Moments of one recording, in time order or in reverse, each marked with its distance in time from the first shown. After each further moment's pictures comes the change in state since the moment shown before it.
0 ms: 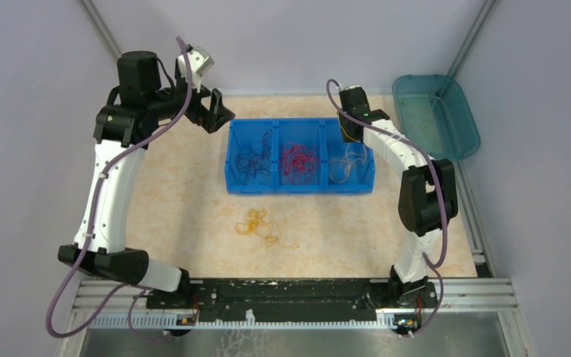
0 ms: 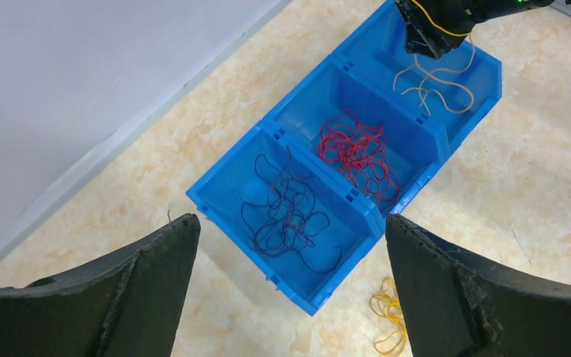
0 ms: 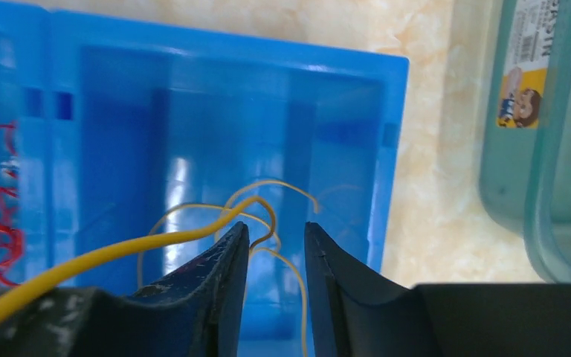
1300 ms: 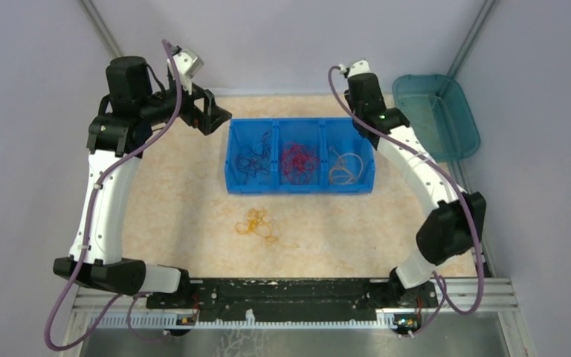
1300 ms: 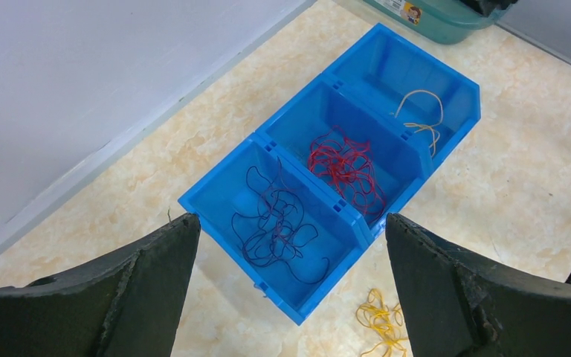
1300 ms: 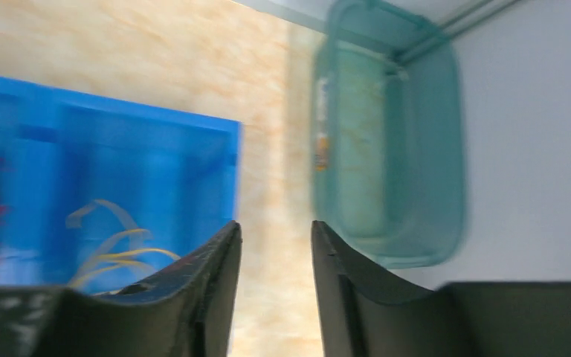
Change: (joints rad) left arm 0.047 -0.085 -0.099 0.079 0.057 -0.066; right arm 0.066 -0.215 0.024 0.005 0.322 -0.348
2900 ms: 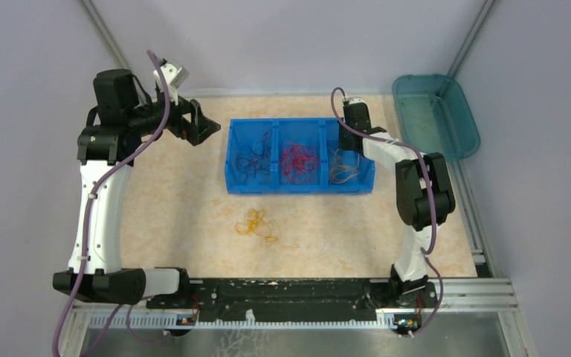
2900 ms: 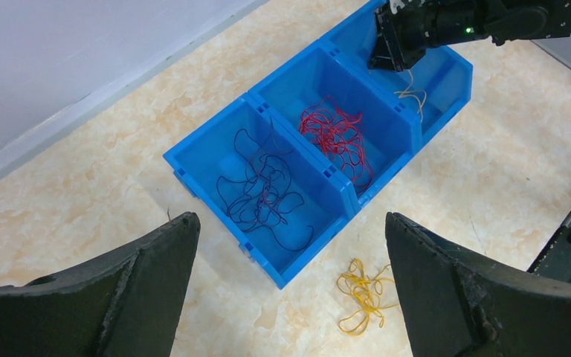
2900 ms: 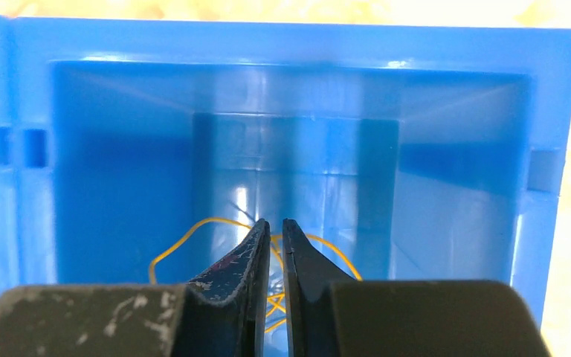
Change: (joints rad) left arm 0.116 -0.071 -0.098 -0.051 0.092 -0.014; right arm -0.104 0.290 -0.216 0.315 -0.447 0.486
